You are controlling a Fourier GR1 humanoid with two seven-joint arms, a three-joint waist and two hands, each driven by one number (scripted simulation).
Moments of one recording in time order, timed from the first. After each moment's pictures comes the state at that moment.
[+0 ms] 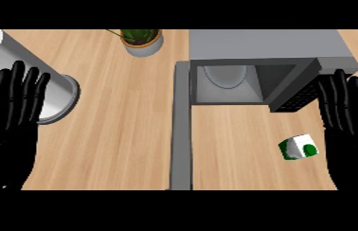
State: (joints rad) left arm -0.01 0.11 0.03 -2.10 0.02 -0.04 -0.01; right arm 0.04 -0.07 0.01 -2.10 0.01 0.00 -0.02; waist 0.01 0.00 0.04
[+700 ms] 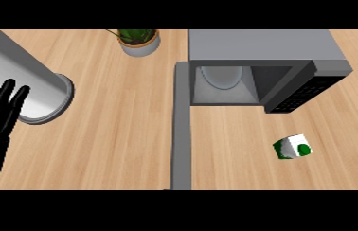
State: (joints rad) left arm 0.06 0.19 0.21 -2.12 0.43 -0.21 0.13; right arm 0.24 -0.18 -0.19 -2.21 -0.22 0.18 -0.03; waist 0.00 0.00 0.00
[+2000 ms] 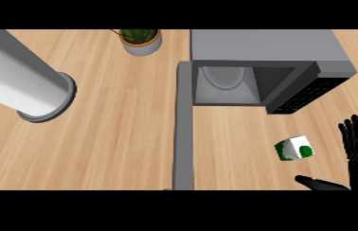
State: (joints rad) left arm 0.38 0.21 0.57 -2.30 0.86 -0.48 0.22; right arm 0.21 -0.13 -0.33 -1.62 0.02 0.15 -0.36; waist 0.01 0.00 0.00
